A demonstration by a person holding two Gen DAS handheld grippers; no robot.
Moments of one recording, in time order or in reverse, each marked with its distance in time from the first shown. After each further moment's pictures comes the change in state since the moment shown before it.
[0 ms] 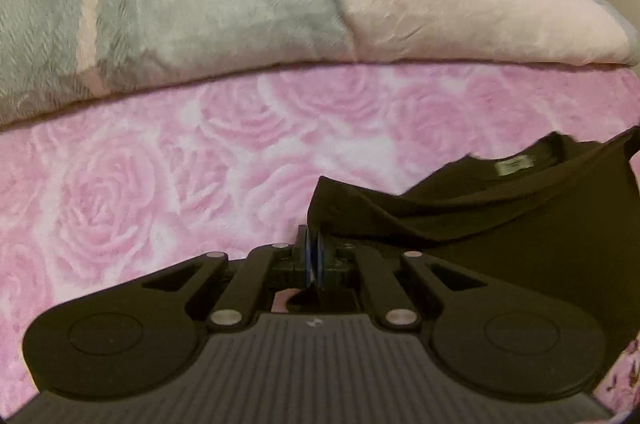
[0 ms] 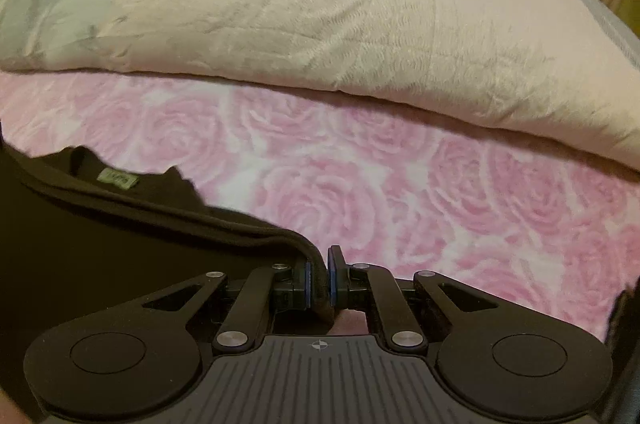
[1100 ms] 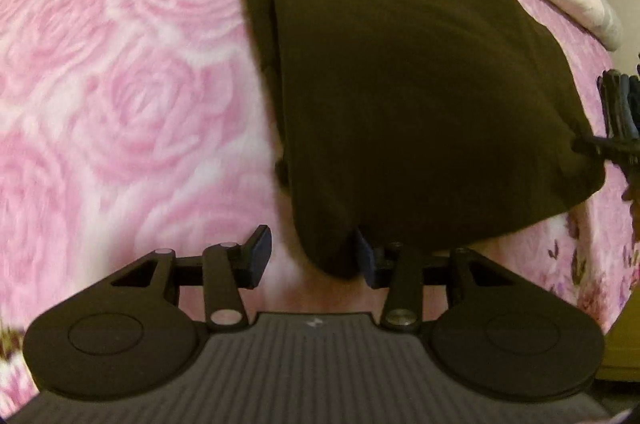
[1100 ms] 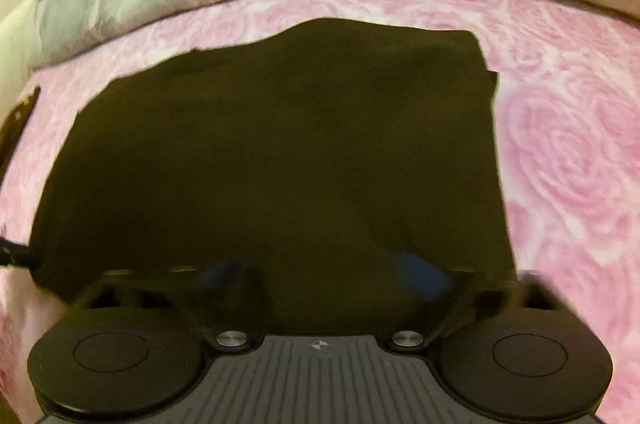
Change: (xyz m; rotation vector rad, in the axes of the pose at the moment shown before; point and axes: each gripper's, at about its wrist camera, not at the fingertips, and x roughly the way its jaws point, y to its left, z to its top) left arm -0.074 -0.042 -0.201 -0.197 0.224 -0.152; right arm -0.045 0.100 -0.140 0.155 0.061 0.157
